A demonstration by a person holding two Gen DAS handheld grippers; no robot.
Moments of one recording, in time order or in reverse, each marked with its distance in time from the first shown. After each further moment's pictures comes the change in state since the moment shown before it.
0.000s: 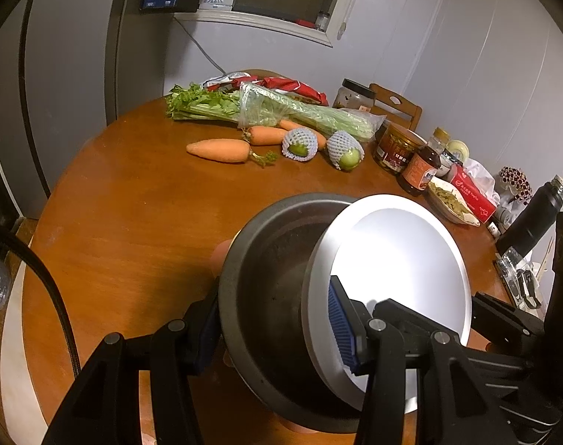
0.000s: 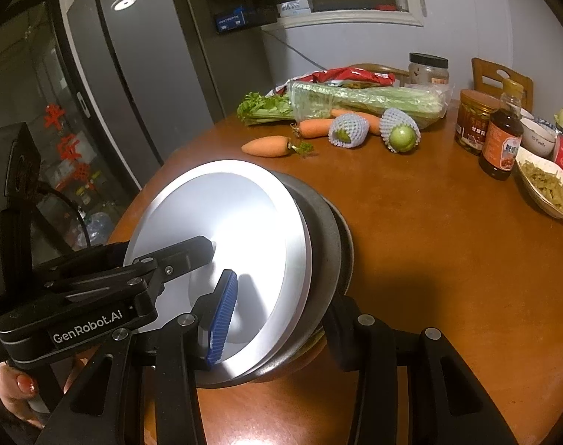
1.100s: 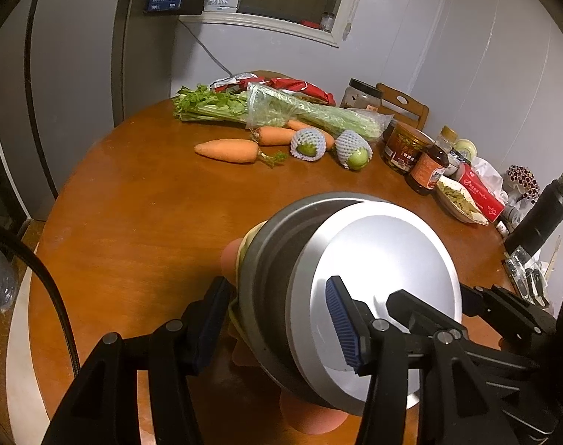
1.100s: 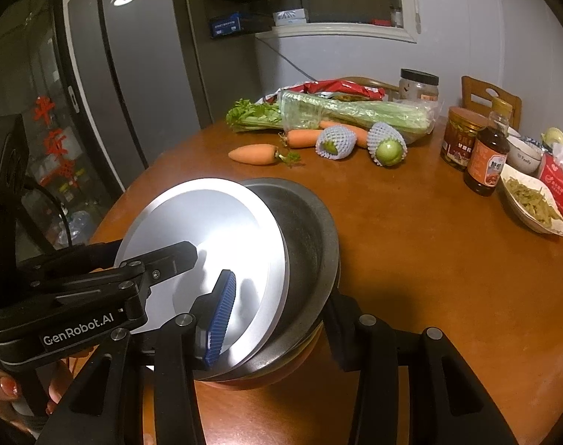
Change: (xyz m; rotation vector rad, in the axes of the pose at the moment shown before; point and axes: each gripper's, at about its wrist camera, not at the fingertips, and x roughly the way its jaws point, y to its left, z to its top) left arm 0.000 0.000 -0.002 0.006 -0.005 0.043; right arm 0.000 0.004 0.000 -0.047 -0.037 -0.086
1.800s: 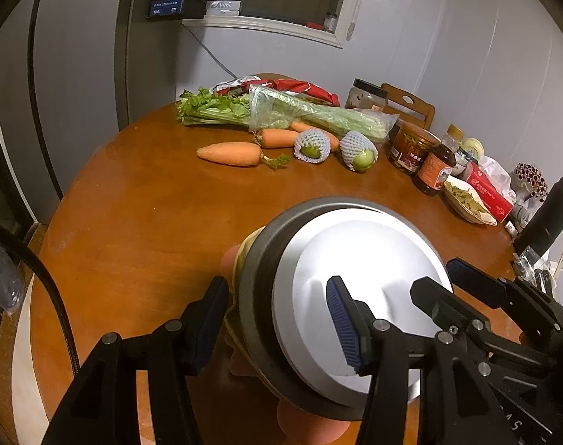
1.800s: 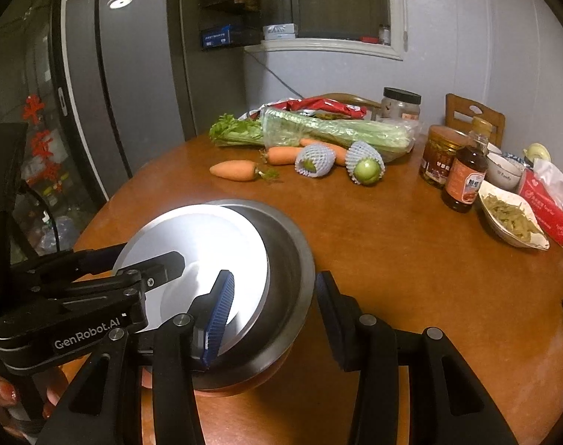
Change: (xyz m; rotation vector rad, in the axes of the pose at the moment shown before) left arm 0.006 -0.006 0.001 0.010 -0.010 0.029; right arm -0.010 -0.005 0.002 -0.020 -0.055 -0.077
